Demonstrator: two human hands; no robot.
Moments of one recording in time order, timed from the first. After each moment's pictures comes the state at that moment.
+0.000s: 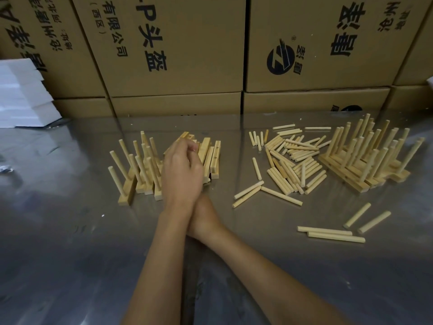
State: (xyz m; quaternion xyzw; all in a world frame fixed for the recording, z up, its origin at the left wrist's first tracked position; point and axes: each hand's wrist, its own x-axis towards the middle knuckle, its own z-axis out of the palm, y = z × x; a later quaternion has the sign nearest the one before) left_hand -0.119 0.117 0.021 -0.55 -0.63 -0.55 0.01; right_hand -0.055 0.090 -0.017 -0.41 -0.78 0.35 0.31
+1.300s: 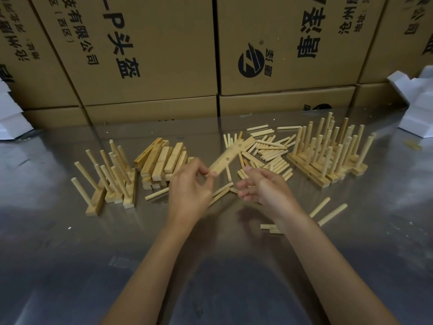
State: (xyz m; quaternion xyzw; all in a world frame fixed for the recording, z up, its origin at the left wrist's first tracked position) left_hand -0.055 0.116 -0.003 -0.64 -0.59 -0.49 -0.04; right_hand 0.116 0.125 0.010 -0.49 -0.42 0.57 0.51
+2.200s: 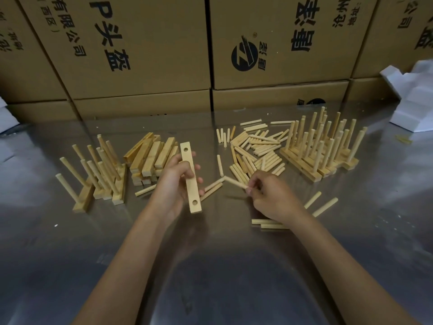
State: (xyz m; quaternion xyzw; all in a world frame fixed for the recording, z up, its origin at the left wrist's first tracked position) left_hand -0.064 0.119 0.012 -0.38 -0.42 -0.59 -0.58; right_hand 0.157 0.140 -0.024 -0.57 -0.74 0.20 0.30
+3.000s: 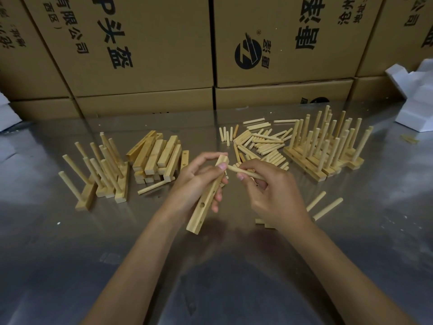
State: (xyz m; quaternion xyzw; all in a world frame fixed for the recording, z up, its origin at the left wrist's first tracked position) left_hand -0.047 0.107 0.014 -0.54 -0.40 -0.50 -0.55; right_hand 0.136 0.106 -0.002 -0.43 -0.75 0.09 0.49
